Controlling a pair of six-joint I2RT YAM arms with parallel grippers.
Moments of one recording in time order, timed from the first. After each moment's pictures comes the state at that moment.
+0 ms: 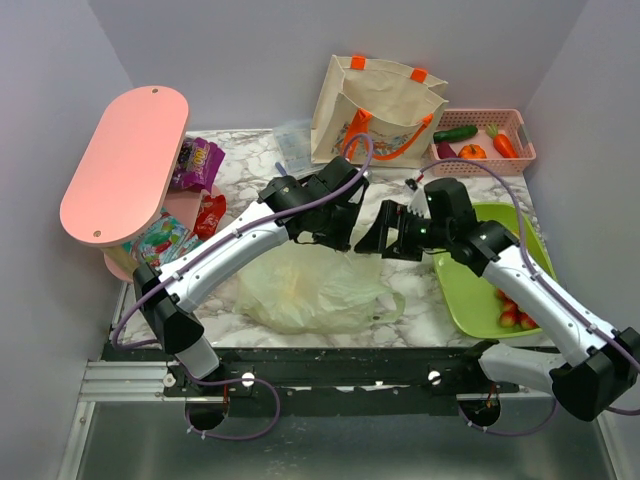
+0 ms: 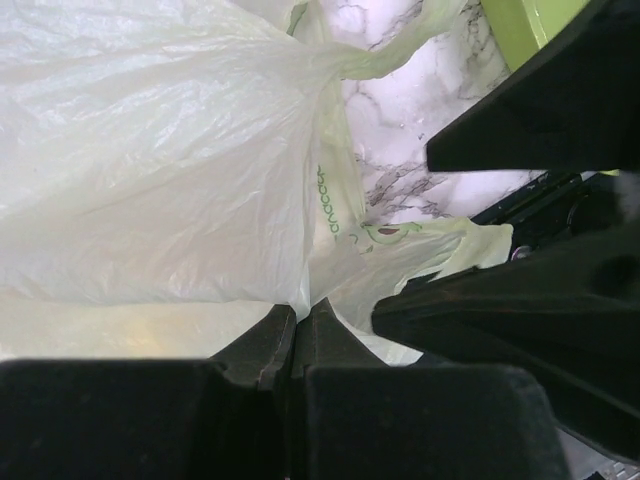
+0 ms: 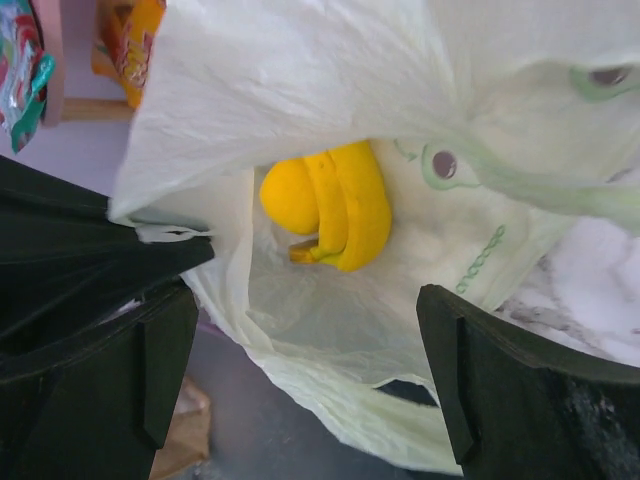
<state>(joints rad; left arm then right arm) -0.91 1.63 1.76 -1.10 0.02 -0.48 0.54 1.15 1.00 -0.55 -0.44 0.72</state>
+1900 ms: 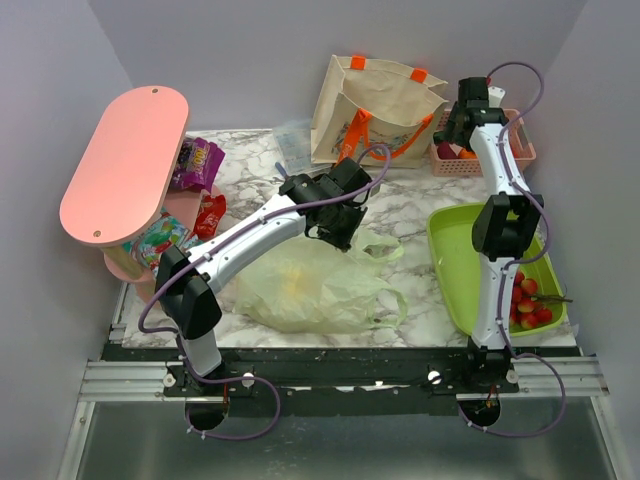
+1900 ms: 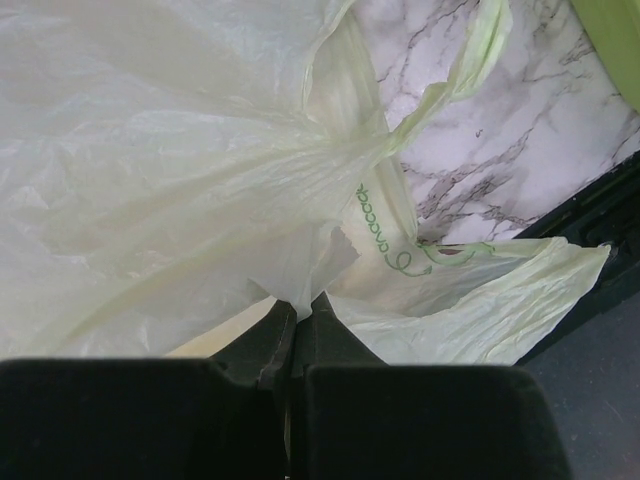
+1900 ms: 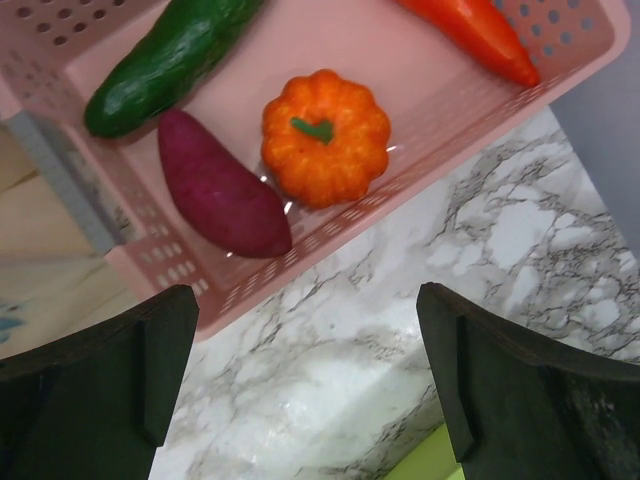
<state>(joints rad) -0.85 1.75 1.73 -1.02 0.08 -0.29 0.02 2.33 2.36 -0.86 0.46 0.38</state>
